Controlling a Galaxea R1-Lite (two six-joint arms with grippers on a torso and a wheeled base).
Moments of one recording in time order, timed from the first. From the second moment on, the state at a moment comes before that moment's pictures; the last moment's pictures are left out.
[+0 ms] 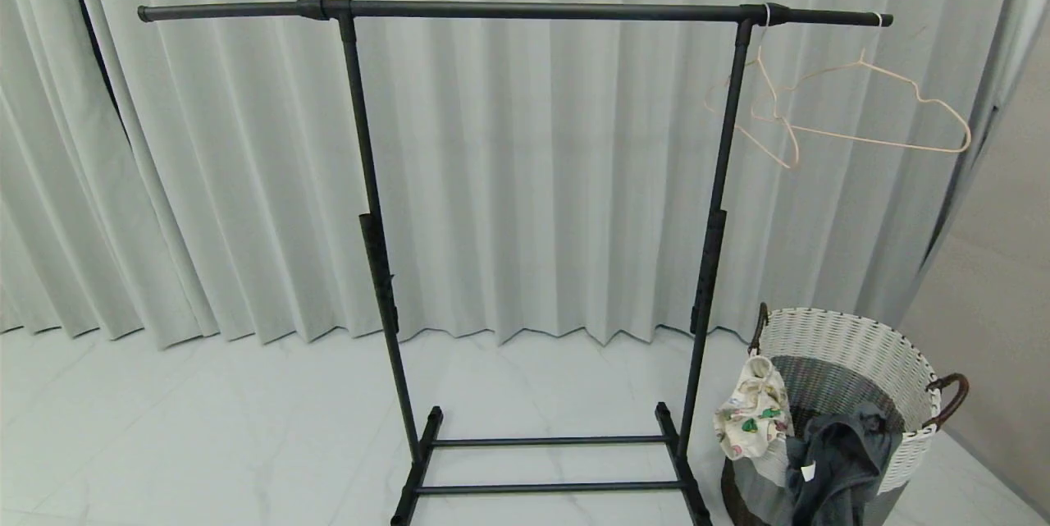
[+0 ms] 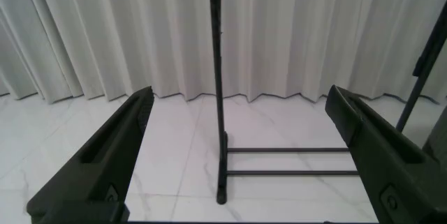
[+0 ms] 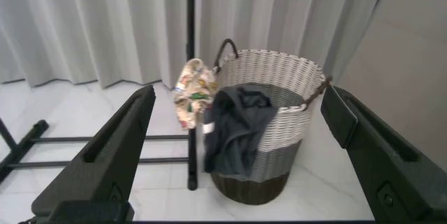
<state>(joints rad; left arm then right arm) 0.00 0.00 0.00 0.01 -0.01 0.07 0.00 0.00 0.00 0.00 0.02 -0.01</state>
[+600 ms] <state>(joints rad) 0.00 0.00 0.00 0.01 -0.01 0.06 0.00 0.00 0.00 0.00 0.02 -0.04</state>
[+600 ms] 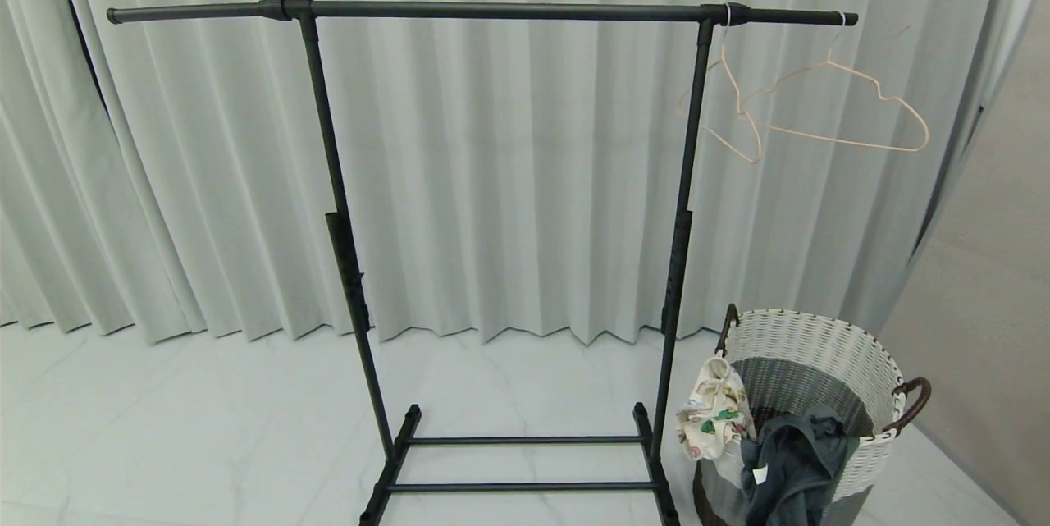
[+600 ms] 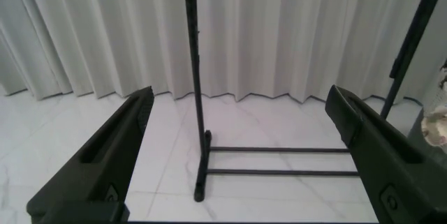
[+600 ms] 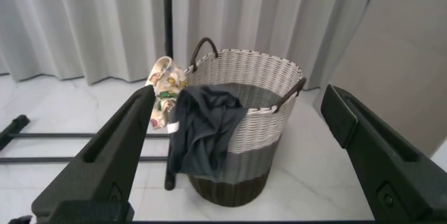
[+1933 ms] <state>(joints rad) 0.00 0.00 0.00 0.01 0.00 0.02 0.00 0.01 -0.04 -0.01 0.06 -0.12</state>
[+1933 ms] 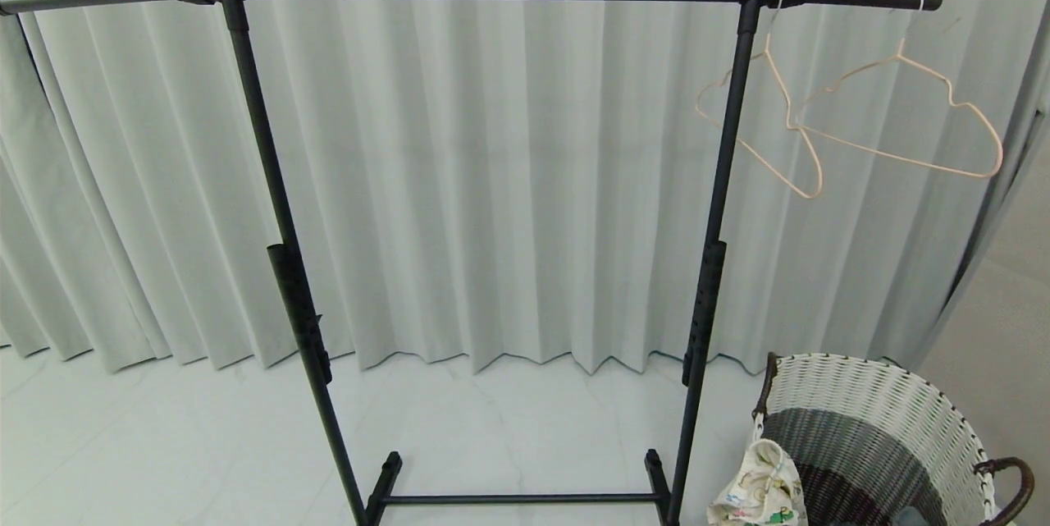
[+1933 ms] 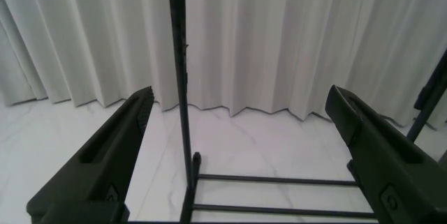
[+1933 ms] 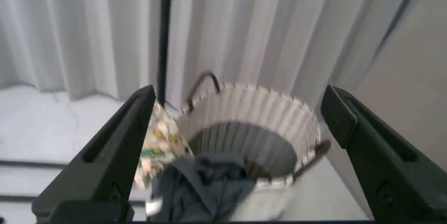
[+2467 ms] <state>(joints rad) 0.00 0.00 0.00 0.01 -0.01 0.07 0.00 0.66 -0.27 0.00 0.00 -0.42</state>
